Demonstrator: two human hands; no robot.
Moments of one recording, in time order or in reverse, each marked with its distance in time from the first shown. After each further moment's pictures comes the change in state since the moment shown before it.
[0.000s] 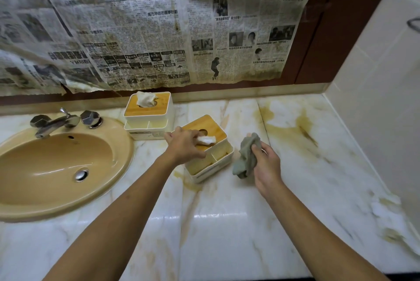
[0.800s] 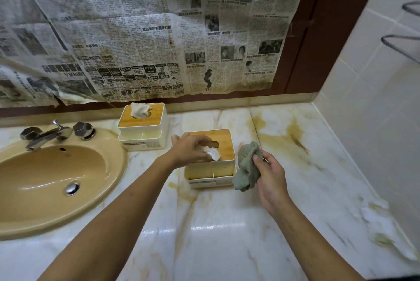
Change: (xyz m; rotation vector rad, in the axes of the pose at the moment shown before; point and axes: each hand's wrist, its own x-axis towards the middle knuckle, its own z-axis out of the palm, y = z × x) left_hand 0.016 0.014 -0.004 -0.110 -0.057 0.202; right_hand -0.030 -0.024 -0.021 -0.006 -0.096 -0.058
